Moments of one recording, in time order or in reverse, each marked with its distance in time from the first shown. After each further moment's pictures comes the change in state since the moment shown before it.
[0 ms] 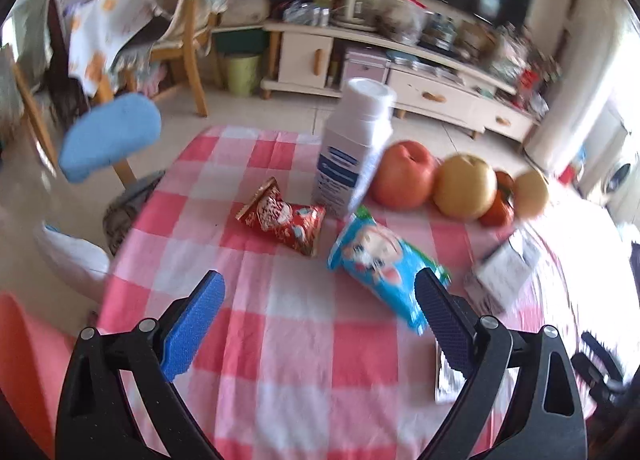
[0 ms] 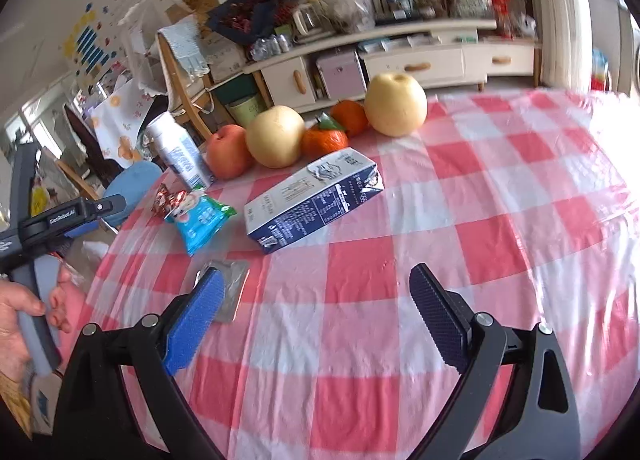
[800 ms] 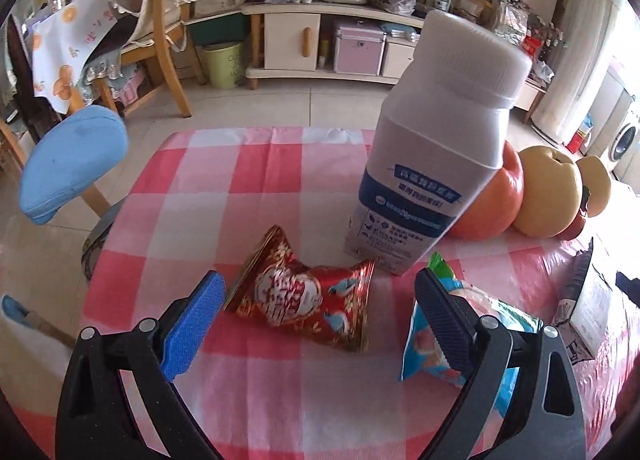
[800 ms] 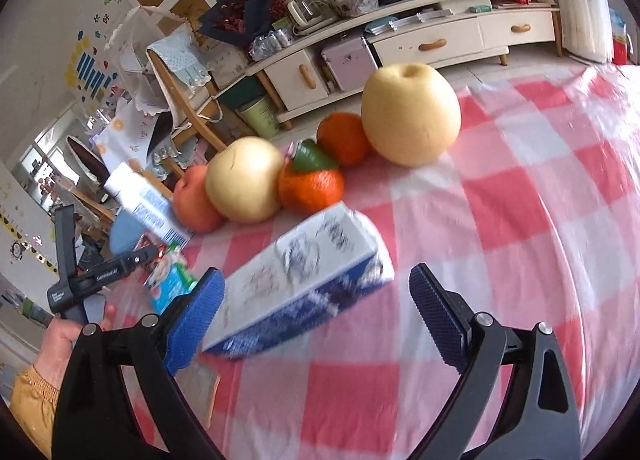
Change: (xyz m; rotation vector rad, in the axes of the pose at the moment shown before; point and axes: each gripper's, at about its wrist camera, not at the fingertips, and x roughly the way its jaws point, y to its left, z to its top) left arm 0.114 0.016 0.043 0.136 0.058 -0.003; right arm 0.086 -0.038 0.071 0.074 0.034 0.116
